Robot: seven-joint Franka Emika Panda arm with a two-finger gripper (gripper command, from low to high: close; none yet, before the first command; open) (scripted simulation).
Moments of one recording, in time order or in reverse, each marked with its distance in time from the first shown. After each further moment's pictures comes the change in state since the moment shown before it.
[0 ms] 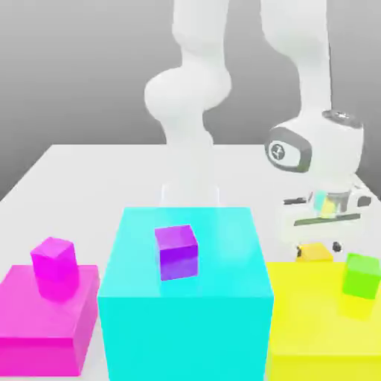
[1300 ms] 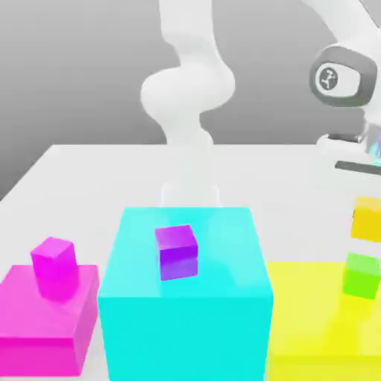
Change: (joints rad) arm -0.111 -0.291 -0.082 0.354 -0.118 -0.646 0.558
